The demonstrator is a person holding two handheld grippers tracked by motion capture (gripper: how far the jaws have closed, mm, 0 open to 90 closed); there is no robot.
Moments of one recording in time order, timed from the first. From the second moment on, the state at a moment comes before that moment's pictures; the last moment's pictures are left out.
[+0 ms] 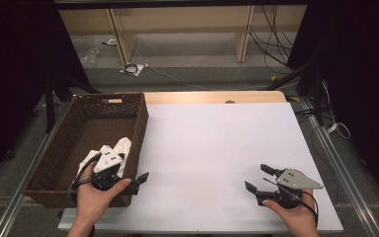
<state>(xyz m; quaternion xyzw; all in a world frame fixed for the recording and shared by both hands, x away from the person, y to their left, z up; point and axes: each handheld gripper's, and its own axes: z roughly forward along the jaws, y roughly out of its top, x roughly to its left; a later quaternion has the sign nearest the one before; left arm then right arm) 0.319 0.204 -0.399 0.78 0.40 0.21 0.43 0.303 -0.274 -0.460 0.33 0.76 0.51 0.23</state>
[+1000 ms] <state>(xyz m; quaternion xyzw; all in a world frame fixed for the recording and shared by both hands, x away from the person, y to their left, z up) 0.365 0.262 -0.384 0.77 0.47 0.23 0.37 0.307 -0.274 -0.465 0.33 0.76 0.52 0.22</state>
